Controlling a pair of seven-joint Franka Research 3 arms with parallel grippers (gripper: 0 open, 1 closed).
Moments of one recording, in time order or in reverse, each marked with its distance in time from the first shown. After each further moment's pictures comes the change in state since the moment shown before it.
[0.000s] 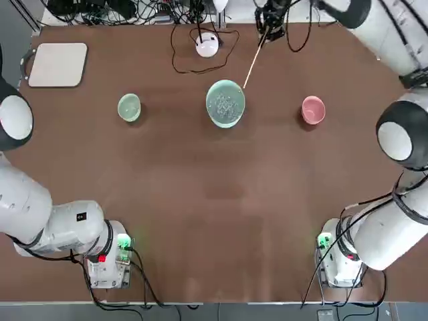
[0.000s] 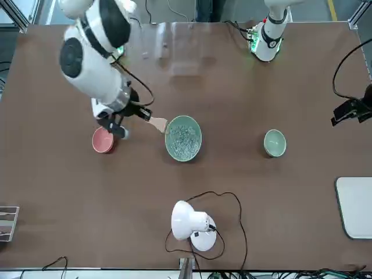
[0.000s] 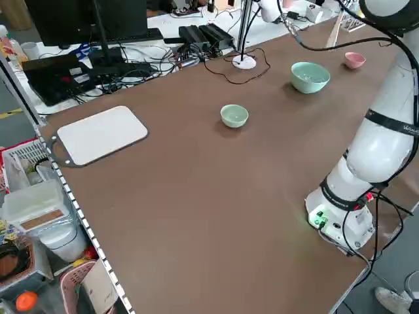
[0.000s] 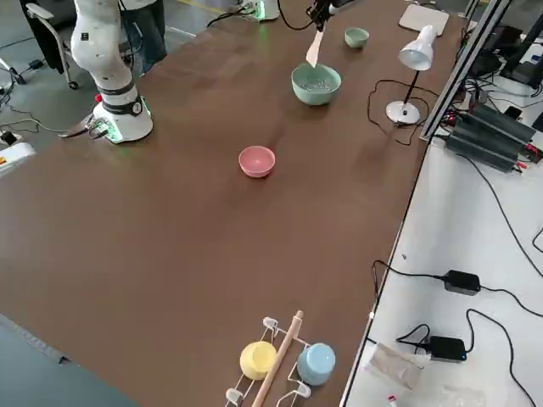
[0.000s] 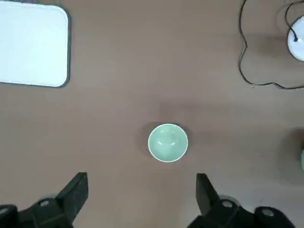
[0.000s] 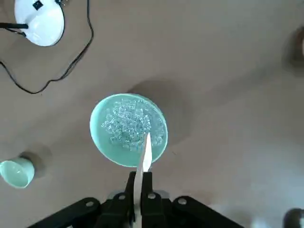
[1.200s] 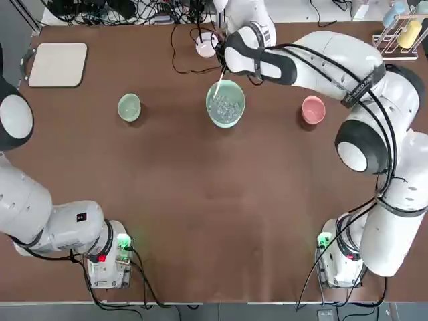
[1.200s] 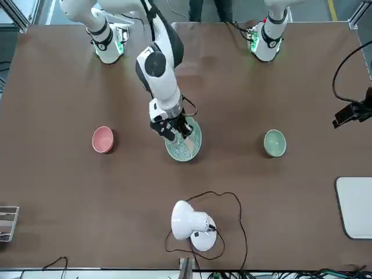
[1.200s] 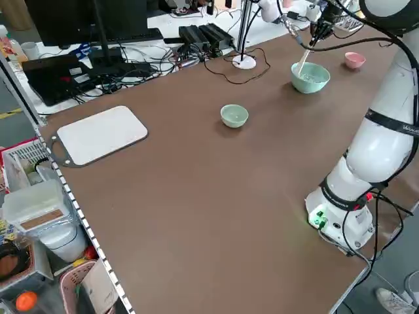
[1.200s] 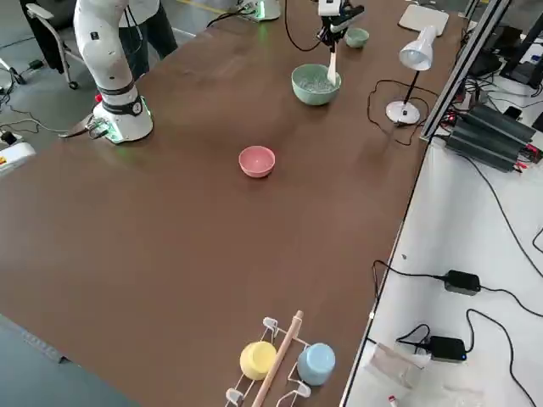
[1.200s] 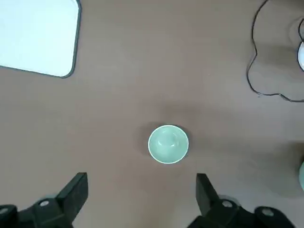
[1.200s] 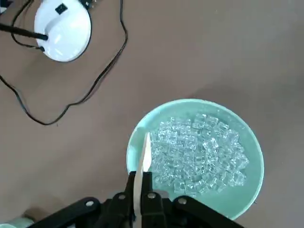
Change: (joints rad) left arm -0.005 0.003 0.026 -0.022 0.000 0.010 -0.071; right arm 0.270 0.255 0.006 -0.038 -0.173 0.538 0.396
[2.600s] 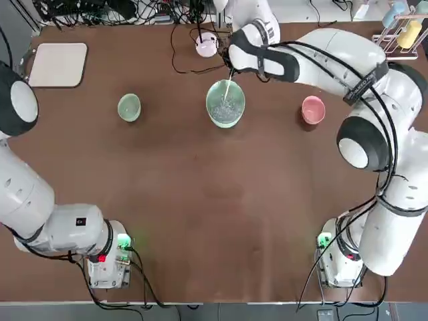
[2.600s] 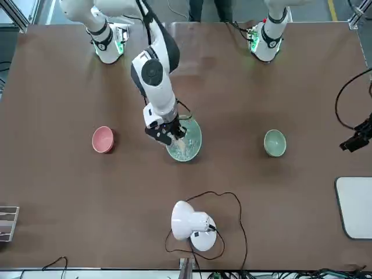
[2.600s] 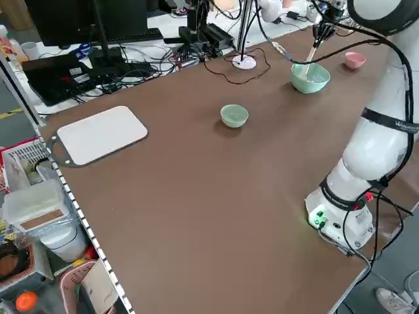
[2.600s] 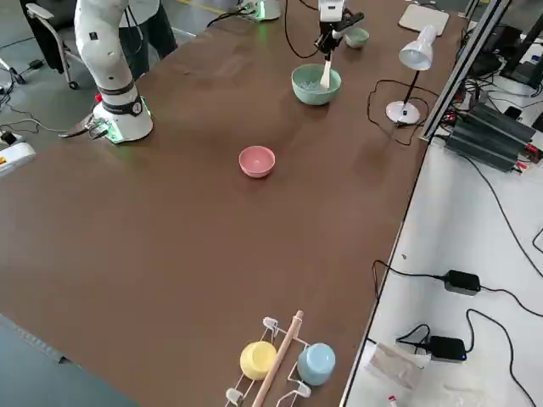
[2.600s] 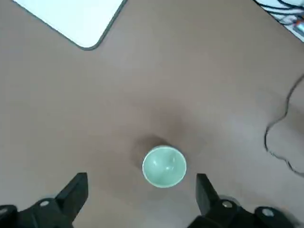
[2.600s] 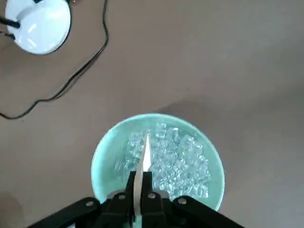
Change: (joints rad) left arm -0.076 0.071 0.214 -0.035 -0.091 0.082 -0.248; right arm -0.033 -0.004 -0.003 -0.011 -0.034 -0.084 -0.150
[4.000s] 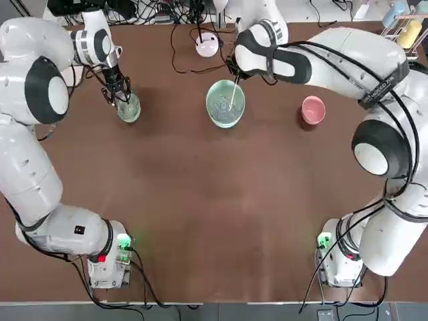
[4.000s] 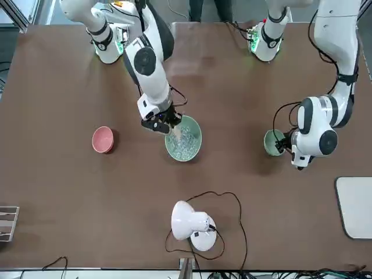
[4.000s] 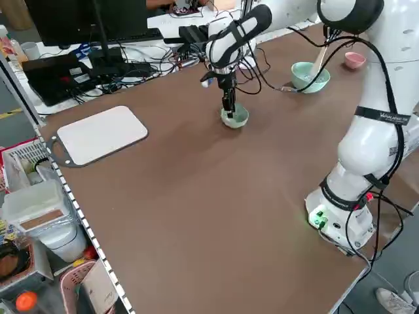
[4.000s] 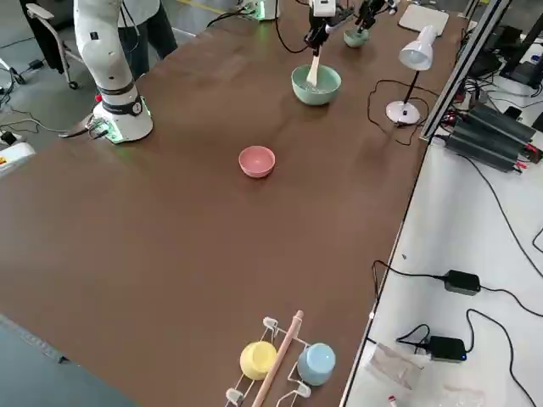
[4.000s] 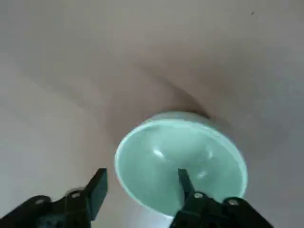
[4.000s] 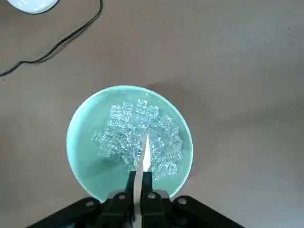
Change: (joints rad) left arm -0.232 0.204 0.058 -0.486 0.000 0.342 -0.230; right arm 0.032 -0.098 -0.003 -0.122 0.005 -0.038 -0.132
